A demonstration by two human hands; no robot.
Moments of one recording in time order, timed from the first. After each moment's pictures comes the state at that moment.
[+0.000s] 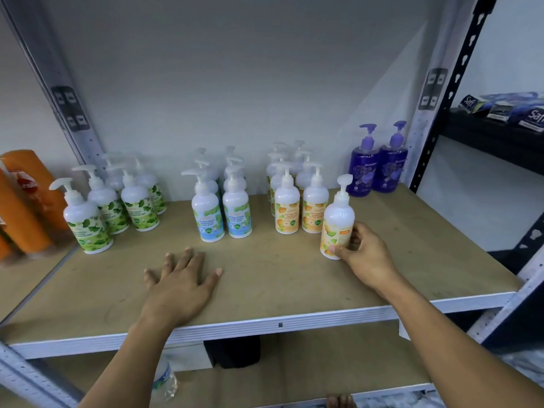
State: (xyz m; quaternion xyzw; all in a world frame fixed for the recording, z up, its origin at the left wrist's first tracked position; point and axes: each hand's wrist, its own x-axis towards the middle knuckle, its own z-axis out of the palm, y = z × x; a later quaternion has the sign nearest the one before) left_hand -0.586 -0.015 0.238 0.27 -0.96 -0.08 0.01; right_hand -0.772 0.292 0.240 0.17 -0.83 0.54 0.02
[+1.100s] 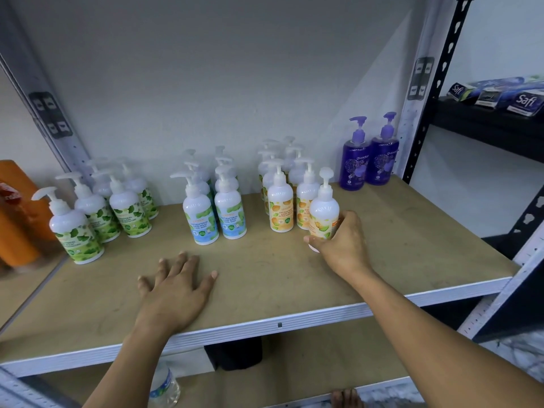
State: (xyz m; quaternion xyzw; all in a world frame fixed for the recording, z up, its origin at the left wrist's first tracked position) left_hand -0.586 -0.015 0.237 0.27 -0.96 -0.10 0.03; right_hand -0.770 0.247 0.238 0.07 -0.87 0.48 0.12
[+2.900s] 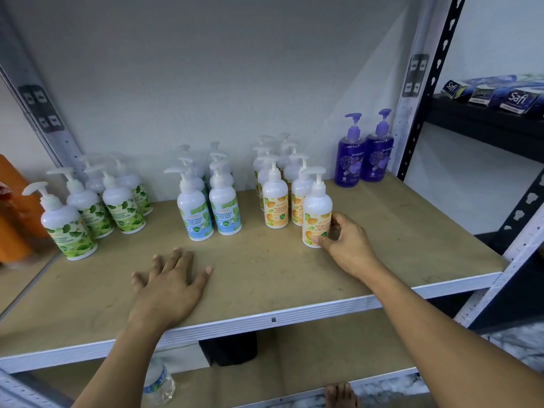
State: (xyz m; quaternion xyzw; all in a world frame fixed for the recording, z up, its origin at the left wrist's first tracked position) left_hand -0.587 -0.016 0.235 0.27 -0.96 -0.10 0.03; right_hand -0.779 0.276 0.235 0.18 -0.85 0.49 0.05
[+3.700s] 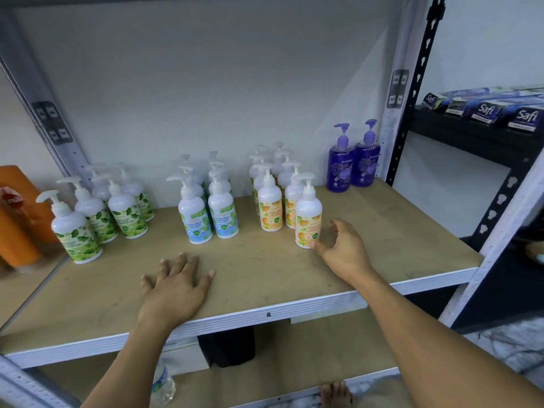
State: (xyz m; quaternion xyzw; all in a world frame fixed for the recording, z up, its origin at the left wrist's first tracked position) left_hand -0.581 -0.003 0.237 0.26 -0.96 -0.10 0.02; right_hand -0.760 0.289 0.234 0.12 -0.90 0.40 0.07
